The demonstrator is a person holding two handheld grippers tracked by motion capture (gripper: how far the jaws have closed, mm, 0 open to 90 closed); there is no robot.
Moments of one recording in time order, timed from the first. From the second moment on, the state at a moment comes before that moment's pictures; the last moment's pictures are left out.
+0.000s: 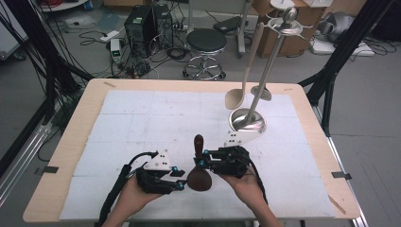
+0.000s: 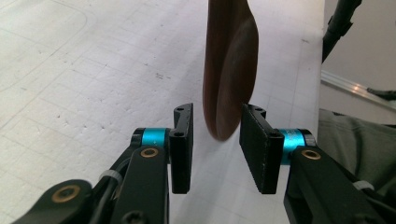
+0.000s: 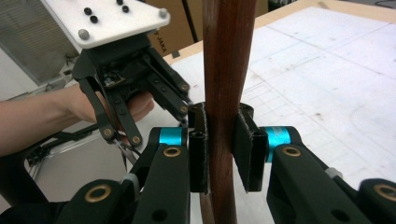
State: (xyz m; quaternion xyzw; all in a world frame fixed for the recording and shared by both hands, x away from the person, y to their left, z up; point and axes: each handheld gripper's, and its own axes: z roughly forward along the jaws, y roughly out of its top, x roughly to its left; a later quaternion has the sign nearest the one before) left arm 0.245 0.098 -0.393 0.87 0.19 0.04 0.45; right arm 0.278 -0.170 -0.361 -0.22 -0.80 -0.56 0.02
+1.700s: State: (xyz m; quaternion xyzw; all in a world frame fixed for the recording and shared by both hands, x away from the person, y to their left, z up) left arm 0.247 0.148 -0.405 0.83 0.27 0.06 0.48; right arm 0.303 -0.282 -0.302 -0.28 -0.77 -0.57 -0.06
